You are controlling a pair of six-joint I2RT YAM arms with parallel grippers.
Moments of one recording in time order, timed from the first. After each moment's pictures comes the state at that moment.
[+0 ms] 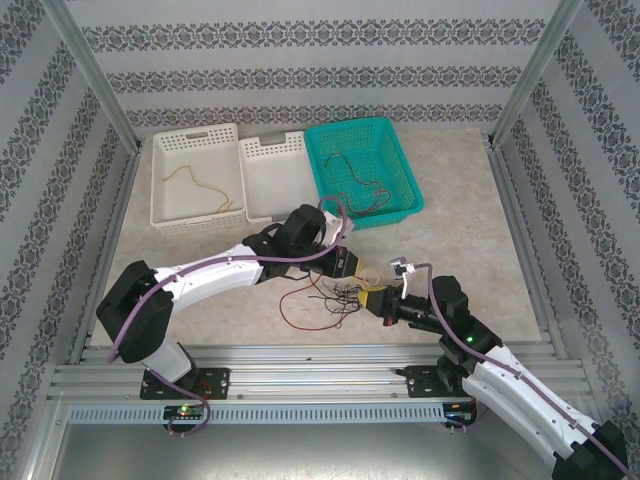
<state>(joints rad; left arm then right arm) -0.81 1.59 1.07 -0.14 0.50 -0.60 0.58 0.45 0.17 -0.02 -0.54 0.65</state>
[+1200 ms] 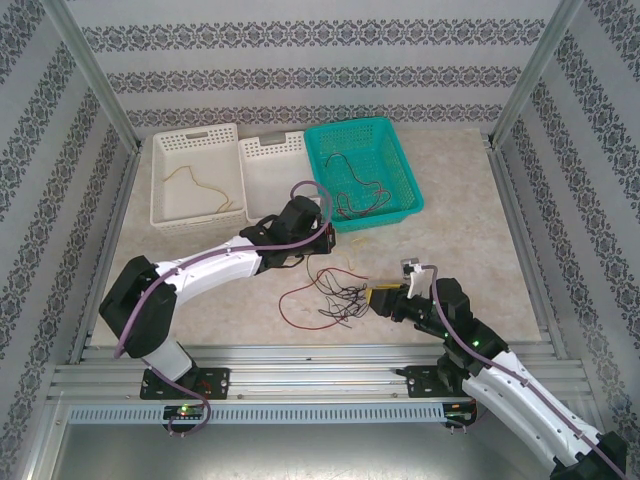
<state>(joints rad) -0.74 1.60 1.11 -0.20 0.05 -0.72 0.58 0.37 0.19 -0.22 -0.32 0.66</state>
